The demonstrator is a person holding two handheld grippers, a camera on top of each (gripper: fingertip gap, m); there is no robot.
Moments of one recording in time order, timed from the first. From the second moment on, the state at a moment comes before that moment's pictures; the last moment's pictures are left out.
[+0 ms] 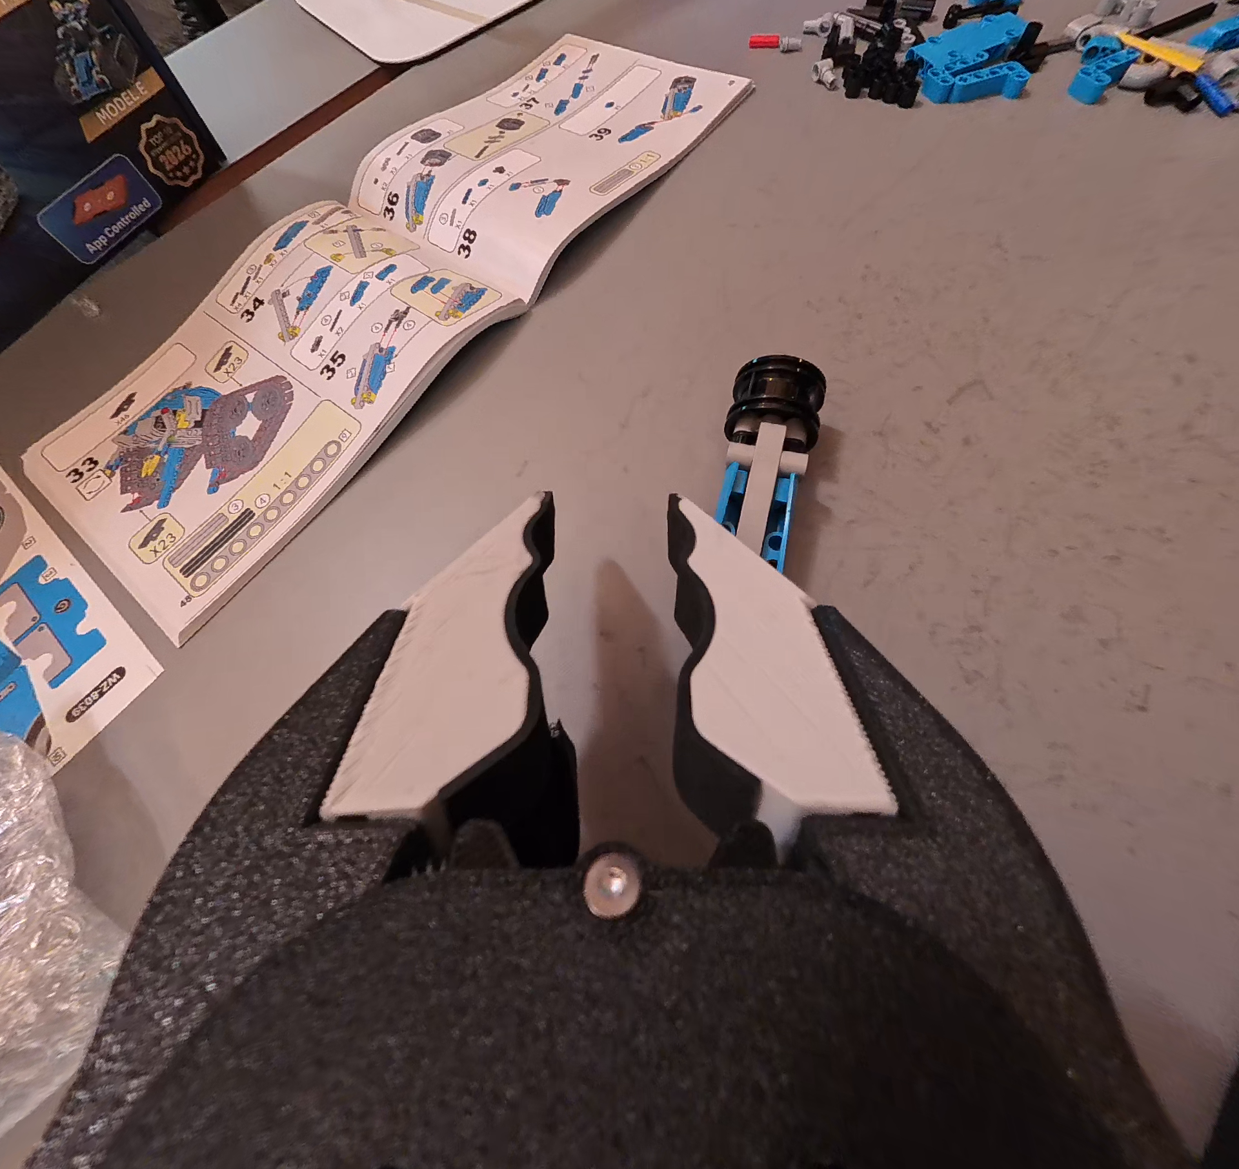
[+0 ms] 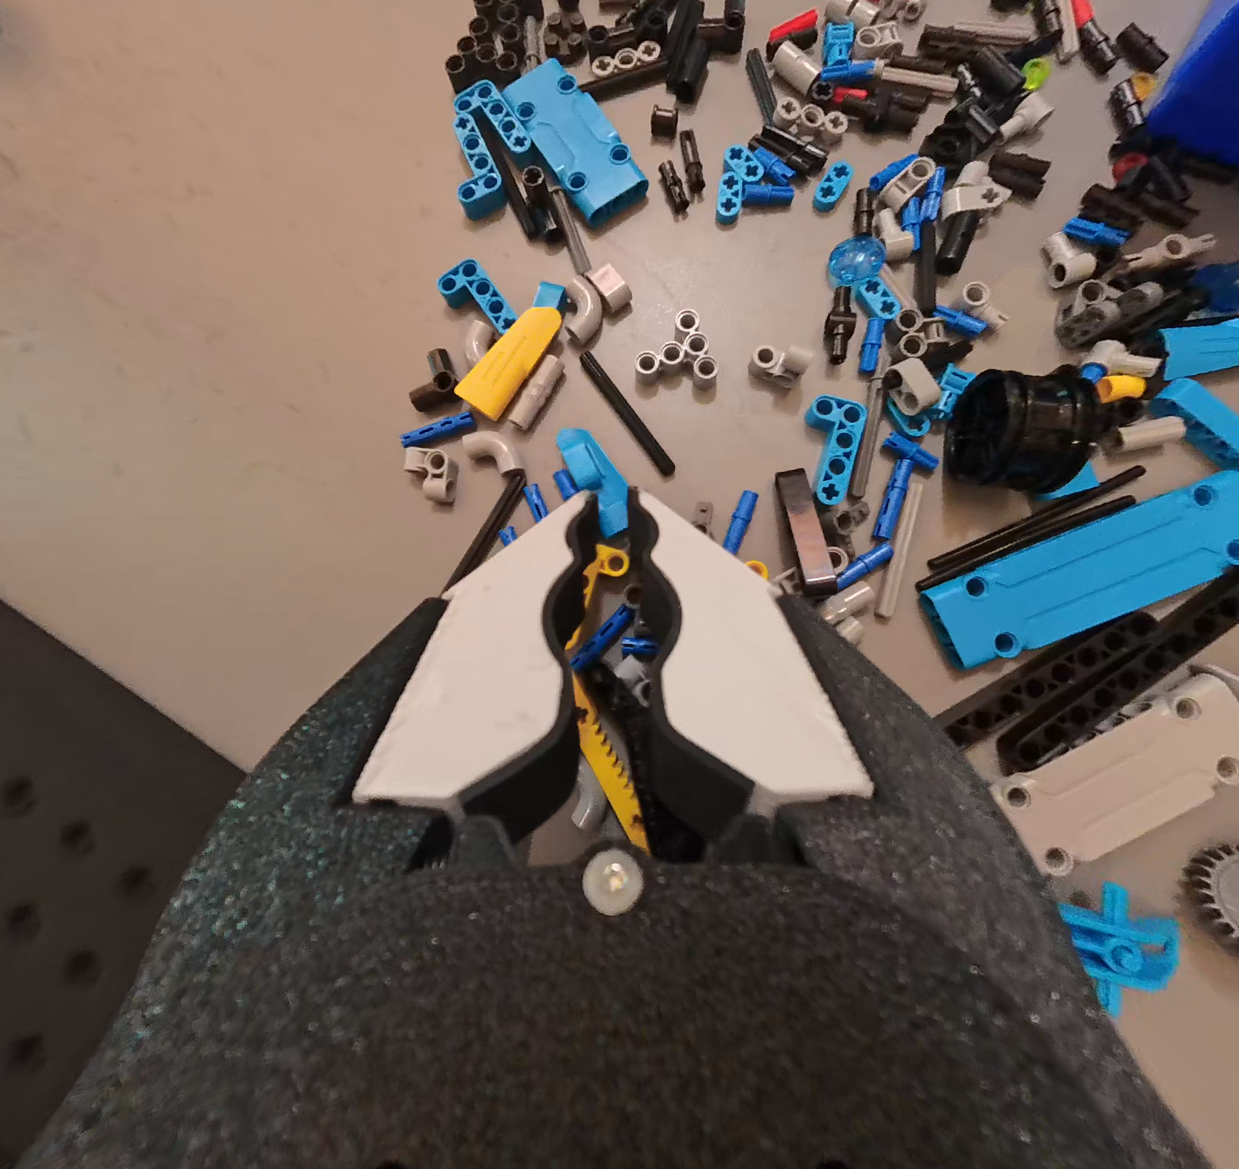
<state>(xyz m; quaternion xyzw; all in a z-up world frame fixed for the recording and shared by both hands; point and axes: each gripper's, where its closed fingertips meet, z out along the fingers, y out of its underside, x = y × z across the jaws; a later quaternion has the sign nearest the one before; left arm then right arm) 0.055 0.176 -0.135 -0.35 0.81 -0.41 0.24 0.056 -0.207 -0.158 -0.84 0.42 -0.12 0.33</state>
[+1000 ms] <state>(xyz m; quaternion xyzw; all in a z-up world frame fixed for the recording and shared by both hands) 0.053 0.174 -0.135 -0.34 0.81 -0.41 0.25 0.041 -0.194 -0.155 -0.87 0.39 -0.12 0.28</state>
